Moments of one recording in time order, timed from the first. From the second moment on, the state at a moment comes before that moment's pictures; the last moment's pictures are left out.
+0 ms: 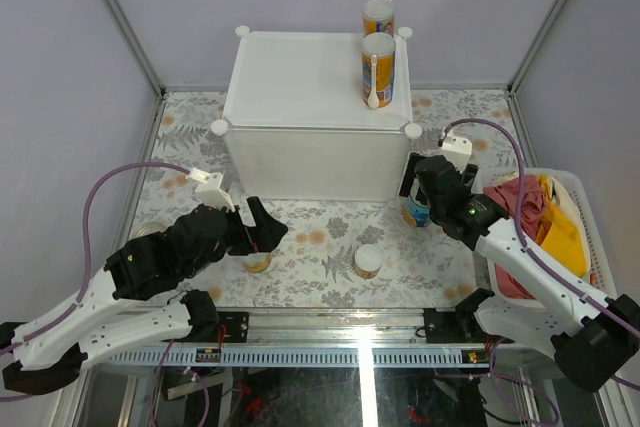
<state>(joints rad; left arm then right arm) -1.03 0.65 0.94 -0.87 -0.38 -0.87 0.60 1.02 0.86 -0.54 0.61 0.55</state>
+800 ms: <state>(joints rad) -1.03 0.63 0.94 -0.87 -0.38 -0.87 0.58 1.04 0.81 -0.45 0.62 0.51</state>
